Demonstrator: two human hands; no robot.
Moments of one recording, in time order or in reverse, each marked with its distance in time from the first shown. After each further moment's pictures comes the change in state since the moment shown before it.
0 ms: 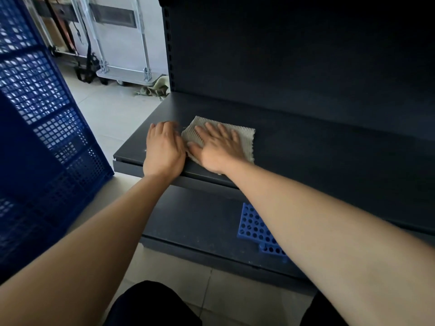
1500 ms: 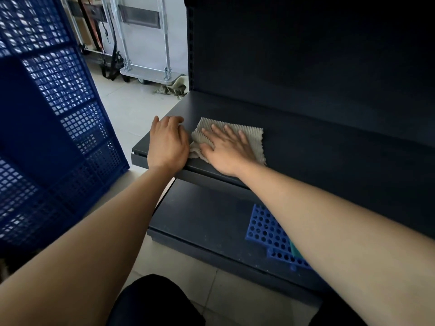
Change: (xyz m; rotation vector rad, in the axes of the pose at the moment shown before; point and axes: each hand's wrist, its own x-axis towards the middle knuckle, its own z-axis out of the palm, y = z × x) left_hand 0.004 -0.019 -0.007 0.076 0.033 -0.043; right_hand -0.004 -0.001 0.004 0.030 -0.004 -0.126
